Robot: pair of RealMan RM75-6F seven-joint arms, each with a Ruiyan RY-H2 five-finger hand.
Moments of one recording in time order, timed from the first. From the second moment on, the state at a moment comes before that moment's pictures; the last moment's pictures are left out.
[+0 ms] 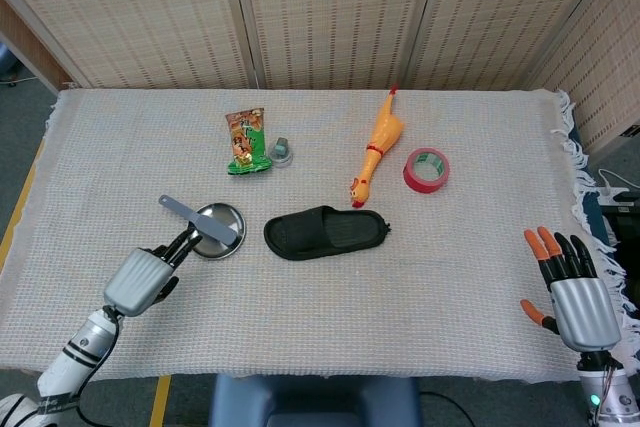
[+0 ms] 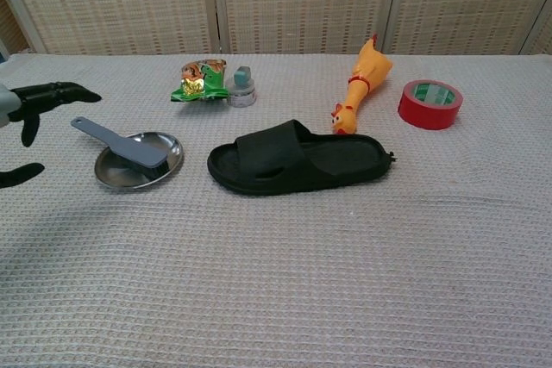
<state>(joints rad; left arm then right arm) -0.44 -1.32 -0.07 -1.45 1.71 1.16 0.28 0.06 -1.20 0.04 -1.57 -1.58 1.54 -0.17</state>
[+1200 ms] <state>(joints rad) -0.74 -1.56 -0.07 -1.01 1.55 0.86 0.33 0.09 -1.20 0.03 -1.57 -1.52 1.44 -0.18</state>
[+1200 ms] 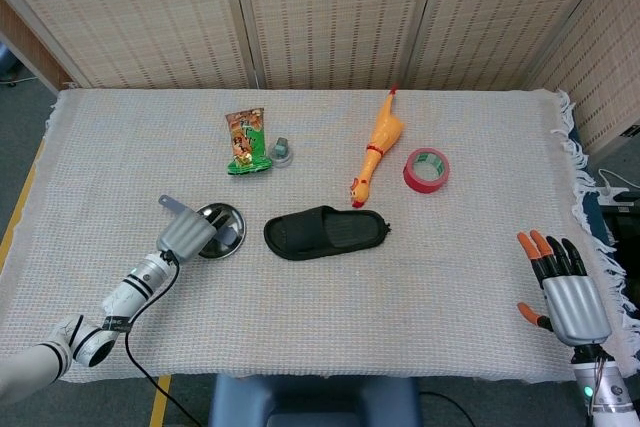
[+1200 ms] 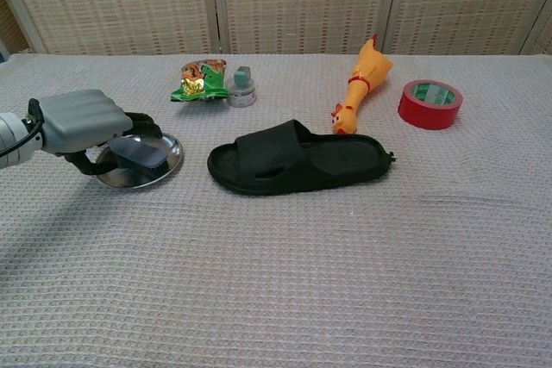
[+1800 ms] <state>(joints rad) -0.74 -1.60 -0.05 -0.94 1.53 0.91 0.33 0.09 -1.19 0.02 -1.58 -1.52 1.43 -0.18</state>
